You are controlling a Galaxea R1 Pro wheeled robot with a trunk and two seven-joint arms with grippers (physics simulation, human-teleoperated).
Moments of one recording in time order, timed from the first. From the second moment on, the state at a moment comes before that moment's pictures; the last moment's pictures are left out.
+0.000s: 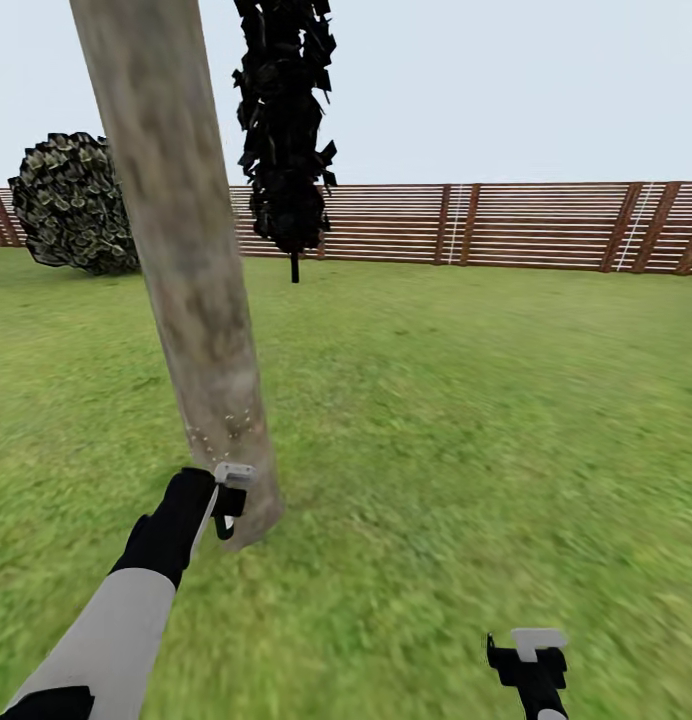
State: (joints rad) left arm -0.76 -0.03 0.11 -0.87 -0.34 0.88 -0.17; right arm -0.47 -0.07 -0.16 -0.12 0.27 -0.43 -0.24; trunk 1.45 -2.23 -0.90
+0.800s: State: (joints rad) left arm -0.66 0.02 0.28 -0.77 -0.34 0.70 -0.17; right arm -0.47 -0.07 -0.16 -0.12 0.27 -0.43 -0.24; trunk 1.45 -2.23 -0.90
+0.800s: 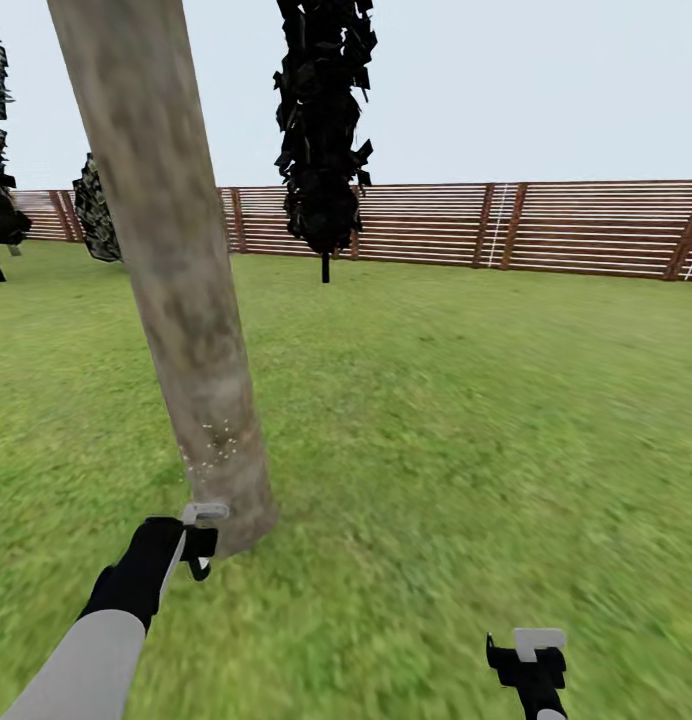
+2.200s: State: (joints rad) left arm -0.66 -0.02 0.29 -0.74 -0.35 0.69 -0.13; right arm -0.47 -0.07 -0.16 -0.12 0.27 -0.43 -0.24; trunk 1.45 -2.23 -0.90
